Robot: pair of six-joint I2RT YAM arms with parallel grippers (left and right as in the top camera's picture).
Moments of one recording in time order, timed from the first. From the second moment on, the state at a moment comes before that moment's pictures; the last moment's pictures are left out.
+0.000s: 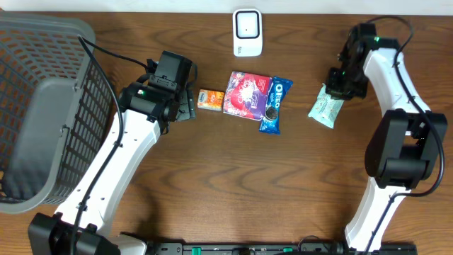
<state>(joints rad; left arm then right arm) -0.34 1.52 1.34 -1.00 -0.28 -0.44 -0.06 2.15 1.82 -1.18 -0.07 0.20</state>
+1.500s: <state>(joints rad) -0.34 1.52 1.34 -1.00 -0.28 -0.44 -0.01 2.14 1.75 -1.02 0.01 0.15</state>
